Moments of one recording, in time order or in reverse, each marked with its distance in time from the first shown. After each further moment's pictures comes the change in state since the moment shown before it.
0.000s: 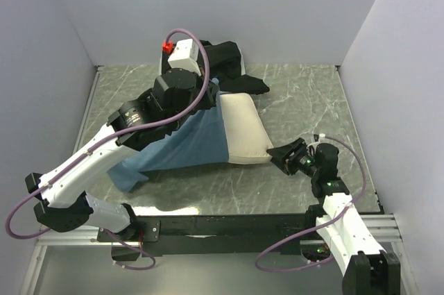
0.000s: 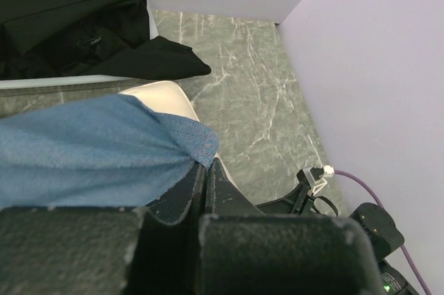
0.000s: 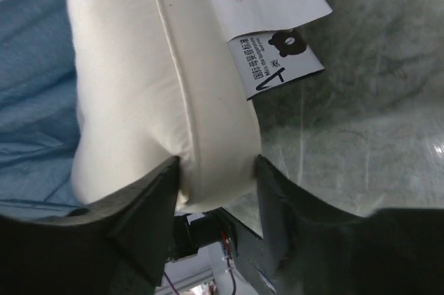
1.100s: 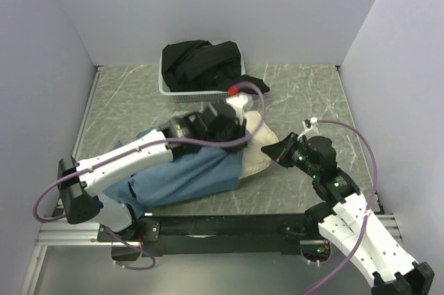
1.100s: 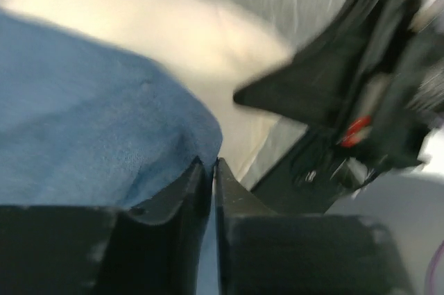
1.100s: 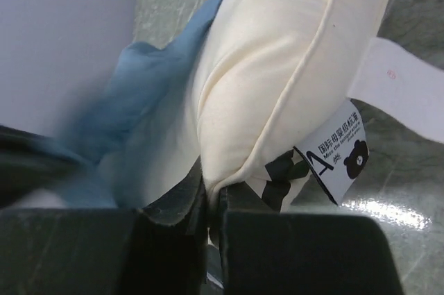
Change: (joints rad) left arm -0.040 0.110 -0.285 0.077 0.492 0.148; right arm 0.386 -0.093 0.309 -0.297 0.384 -0.282
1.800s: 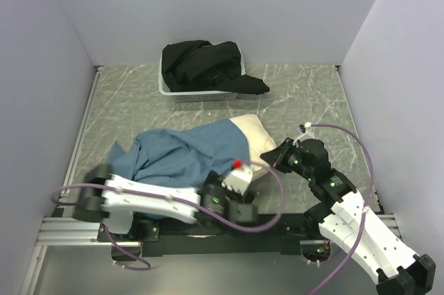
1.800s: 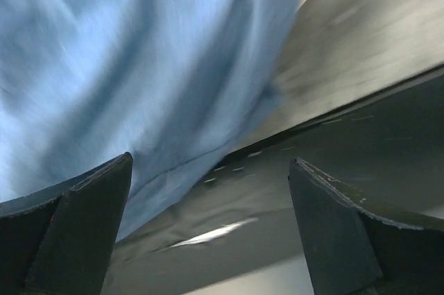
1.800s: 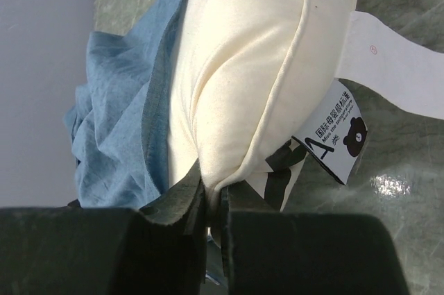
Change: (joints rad) left arm -0.597 0.087 -0.133 -0.475 -0.694 -0.573; right arm 0.076 0.010 -0.031 -0.058 0.088 0.014
